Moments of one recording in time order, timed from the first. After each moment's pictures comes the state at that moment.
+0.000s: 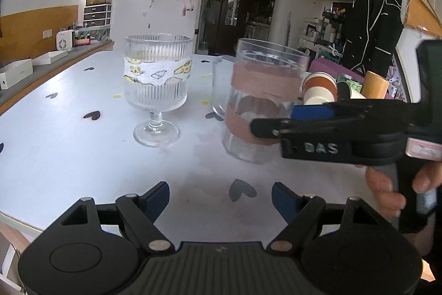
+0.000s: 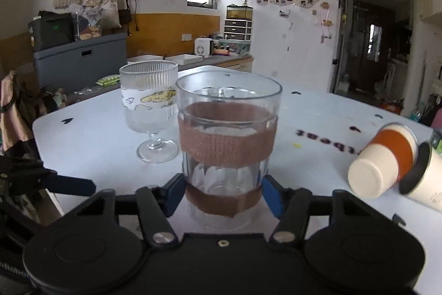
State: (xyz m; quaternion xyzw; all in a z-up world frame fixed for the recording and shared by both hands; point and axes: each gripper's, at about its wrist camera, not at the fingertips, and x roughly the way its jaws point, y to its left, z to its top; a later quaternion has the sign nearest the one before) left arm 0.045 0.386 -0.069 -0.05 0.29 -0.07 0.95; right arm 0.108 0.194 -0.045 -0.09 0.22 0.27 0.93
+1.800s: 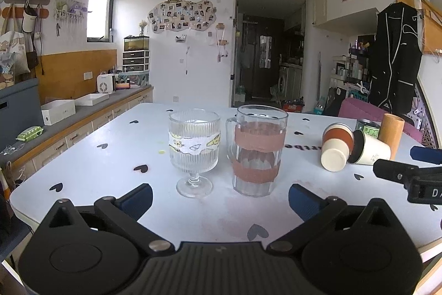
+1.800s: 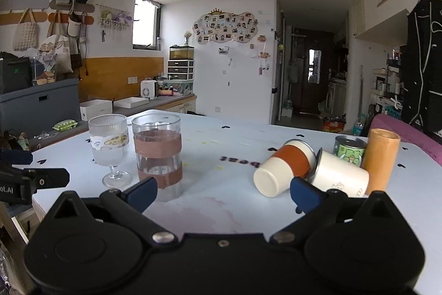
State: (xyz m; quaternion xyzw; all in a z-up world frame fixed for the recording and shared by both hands) left arm -0.003 0.378 -0.010 -0.03 0.20 0.02 0.98; right arm 0.030 0.104 -0.004 -0.04 0.15 0.15 0.98
